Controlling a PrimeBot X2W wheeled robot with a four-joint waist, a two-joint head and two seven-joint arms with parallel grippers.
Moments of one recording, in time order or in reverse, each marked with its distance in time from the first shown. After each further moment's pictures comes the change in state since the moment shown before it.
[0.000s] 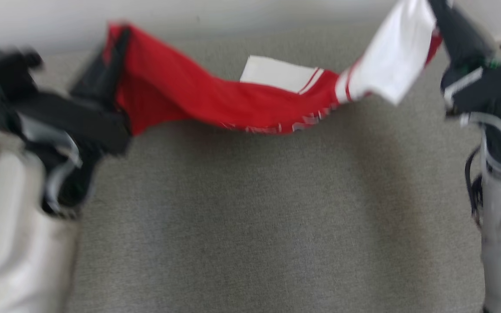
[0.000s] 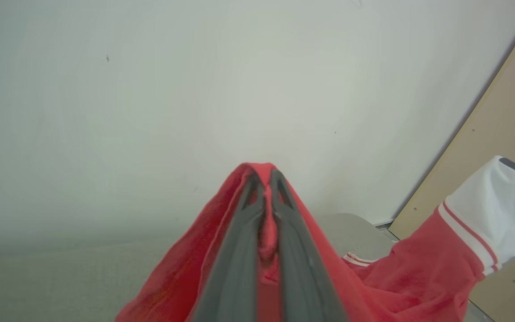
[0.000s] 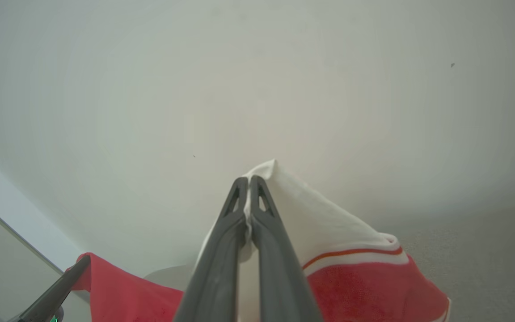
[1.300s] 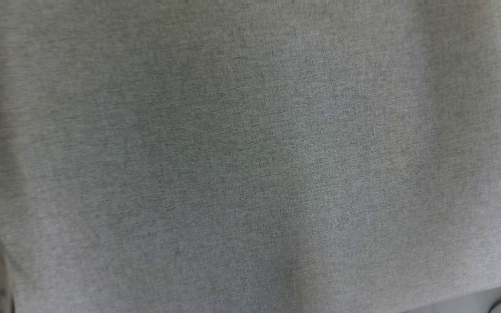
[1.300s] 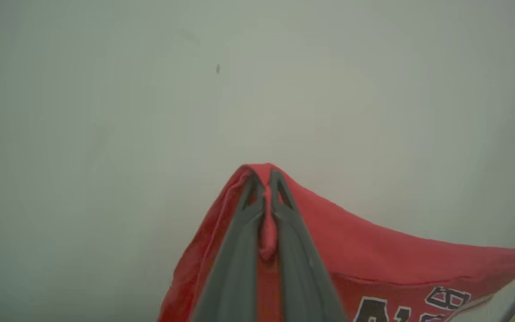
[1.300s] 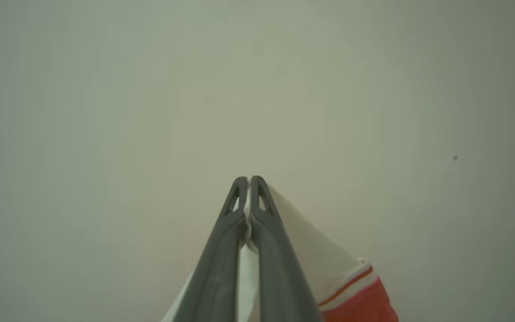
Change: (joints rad) left arm -0.668 0.066 0.093 0.317 0.068 0.003 -0.399; right arm -0.744 -0.138 0.237 0.369 0.090 0.000 -0.702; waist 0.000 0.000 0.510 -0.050
